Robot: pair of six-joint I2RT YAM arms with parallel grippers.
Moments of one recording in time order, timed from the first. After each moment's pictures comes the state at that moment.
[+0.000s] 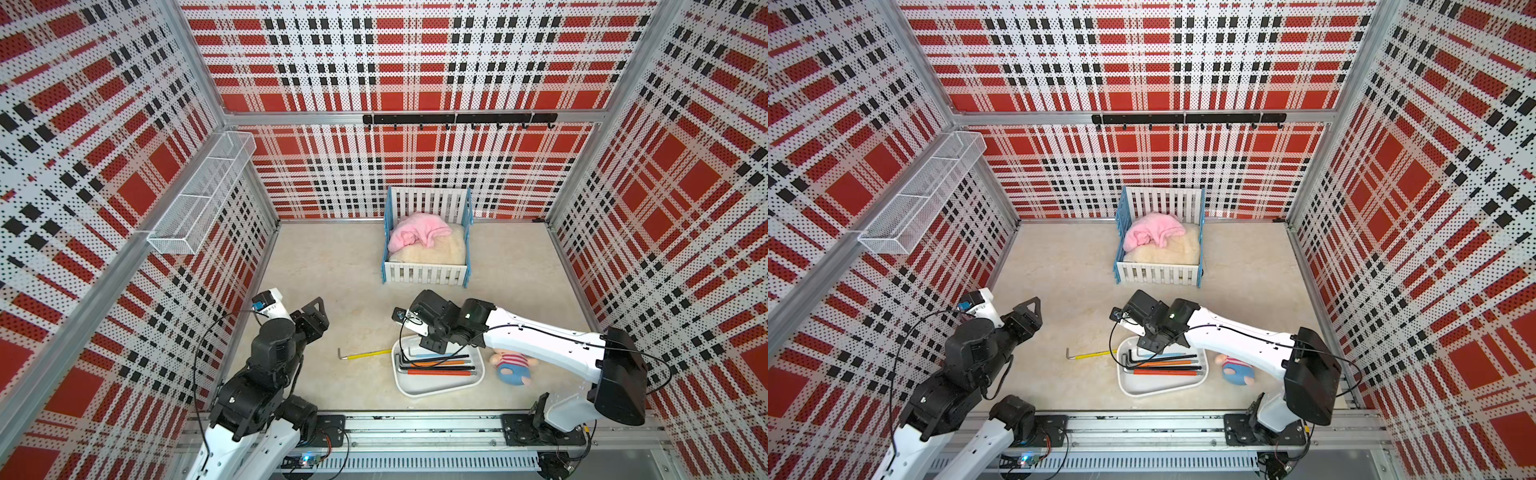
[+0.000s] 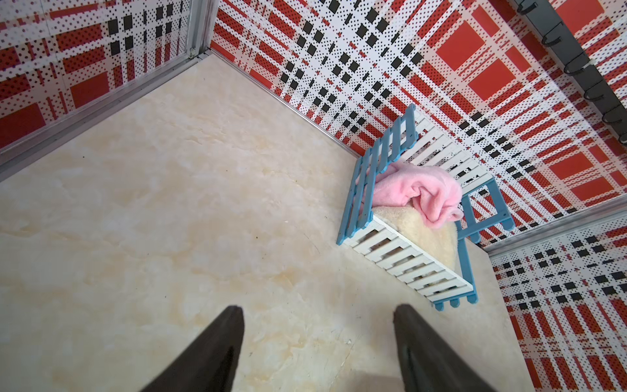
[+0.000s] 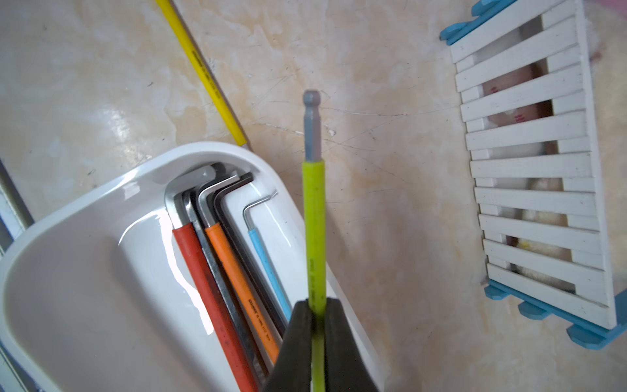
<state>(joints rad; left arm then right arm) -0.40 0.43 0.74 -0.71 -0.34 -0.74 1.04 1.50 1.16 -0.75 0.18 -0.31</state>
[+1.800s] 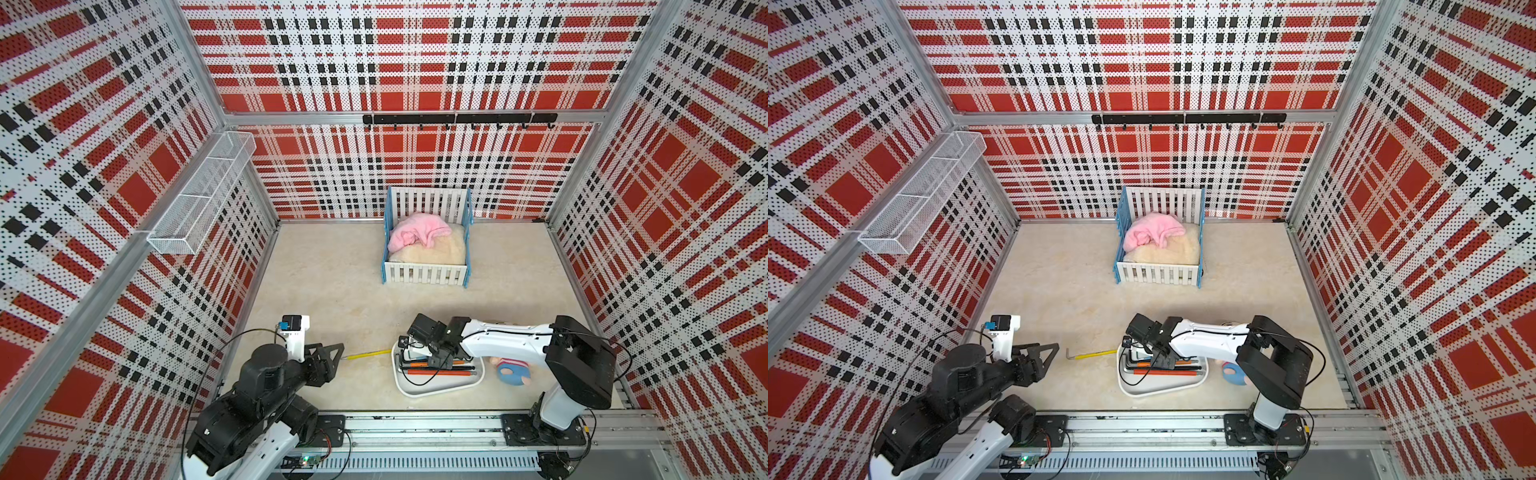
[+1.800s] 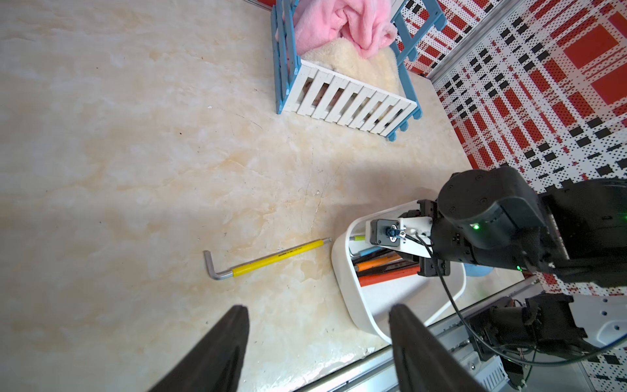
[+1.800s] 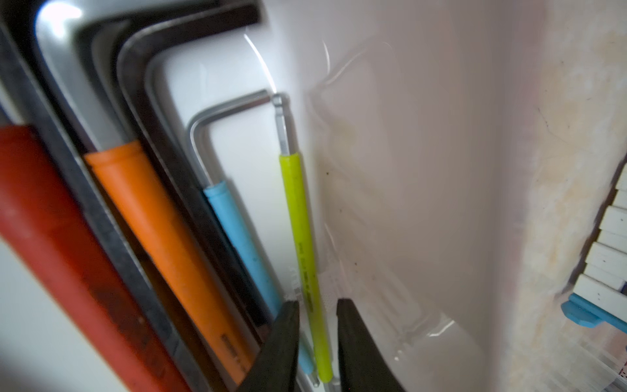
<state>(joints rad) -0.51 0.26 0.77 -1.05 0.06 -0.53 1.04 1.68 0.99 -0.64 0.27 -0.40</state>
